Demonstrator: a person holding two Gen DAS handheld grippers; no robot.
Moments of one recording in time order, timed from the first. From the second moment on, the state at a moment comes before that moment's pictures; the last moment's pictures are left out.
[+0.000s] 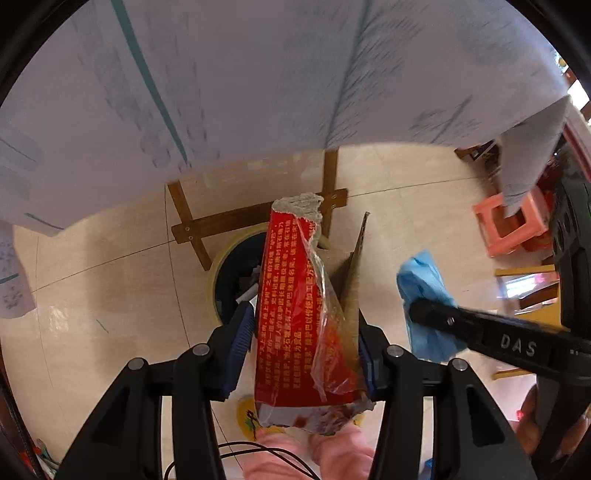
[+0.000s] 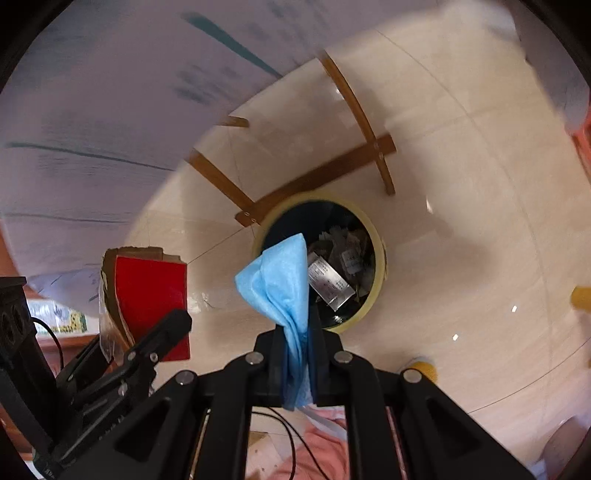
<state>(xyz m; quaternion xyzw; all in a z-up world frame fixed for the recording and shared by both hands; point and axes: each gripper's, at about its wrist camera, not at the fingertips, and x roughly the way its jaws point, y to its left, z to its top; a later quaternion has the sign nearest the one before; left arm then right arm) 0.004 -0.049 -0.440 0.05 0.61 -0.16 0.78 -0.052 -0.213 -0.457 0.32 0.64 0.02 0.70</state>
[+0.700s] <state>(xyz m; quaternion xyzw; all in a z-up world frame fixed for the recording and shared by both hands) 0.044 -0.020 -0.537 0.08 0.60 -0.15 0.78 -0.002 -0.187 -0.565 0.37 0.64 0.01 0.67</state>
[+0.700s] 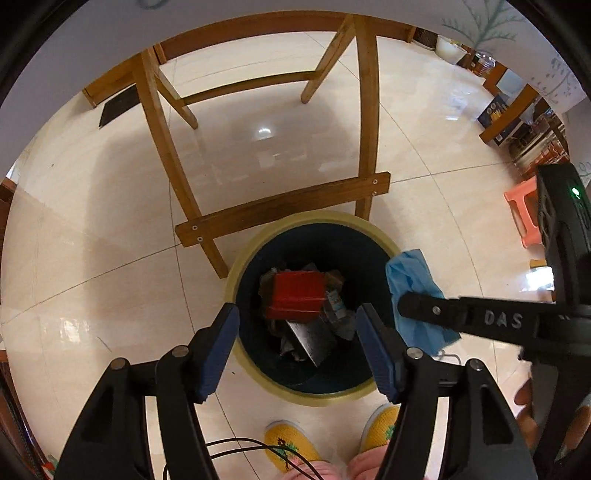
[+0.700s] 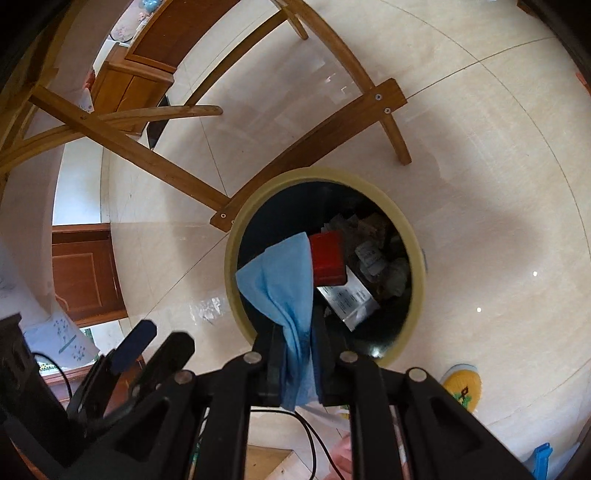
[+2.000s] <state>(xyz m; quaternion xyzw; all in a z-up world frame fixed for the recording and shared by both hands) -0.010 -0.003 -0.272 0.05 0.52 -0.13 0.84 -0.044 -0.179 -0.303 0.29 0.58 0.08 0.76</state>
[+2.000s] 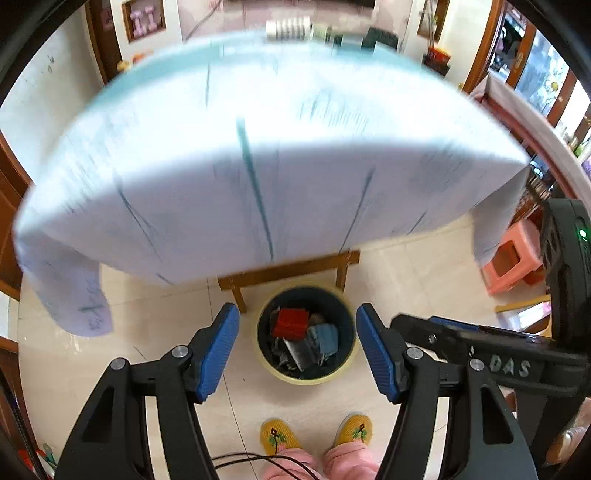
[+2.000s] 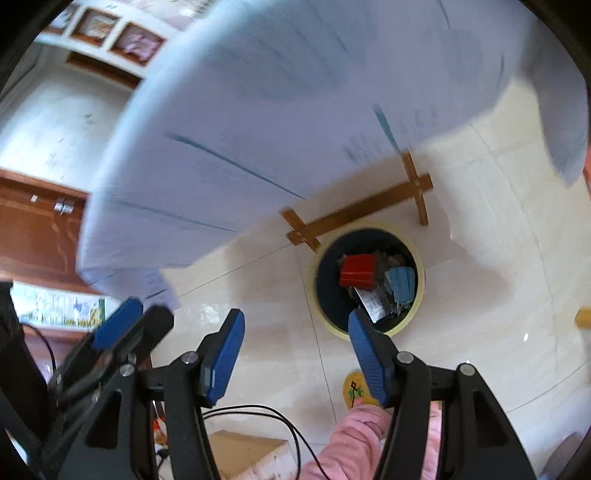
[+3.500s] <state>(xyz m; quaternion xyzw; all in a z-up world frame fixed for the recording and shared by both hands) 0.157 -0.011 0.058 0.16 0.41 -0.18 0.88 0.074 -0.252 0.018 0.15 0.38 0.06 0.91</state>
